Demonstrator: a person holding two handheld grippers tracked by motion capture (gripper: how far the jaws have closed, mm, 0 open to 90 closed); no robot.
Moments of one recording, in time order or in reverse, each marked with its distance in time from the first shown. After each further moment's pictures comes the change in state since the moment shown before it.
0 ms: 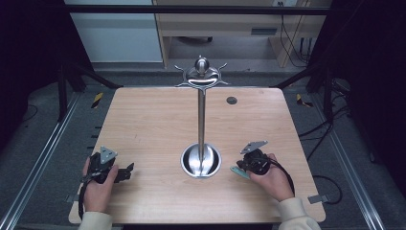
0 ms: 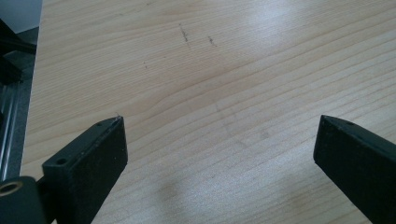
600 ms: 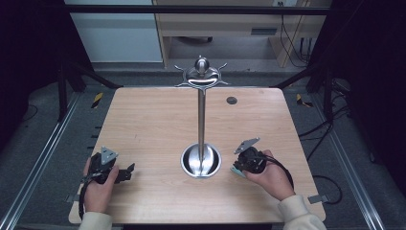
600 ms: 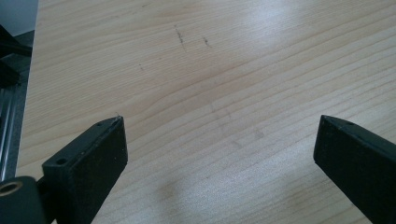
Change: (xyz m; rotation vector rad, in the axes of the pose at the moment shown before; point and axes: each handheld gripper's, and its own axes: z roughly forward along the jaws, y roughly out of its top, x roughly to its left) left arm -0.001 0.000 -0.001 -0.012 -0.008 0.005; right arm 0.018 0.025 -0.014 0.106 0.022 -0.103
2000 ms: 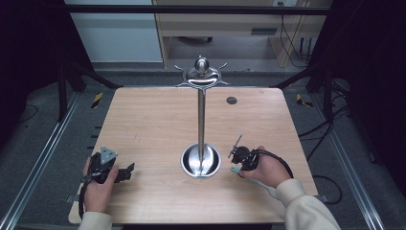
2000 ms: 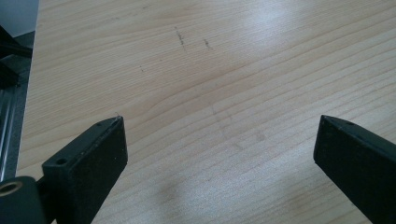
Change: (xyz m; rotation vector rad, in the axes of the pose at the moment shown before) left arm 0.000 0.000 0.001 0.001 -0.003 0.004; right arm -0.007 0.014 0.022 0.394 0.052 -0.096
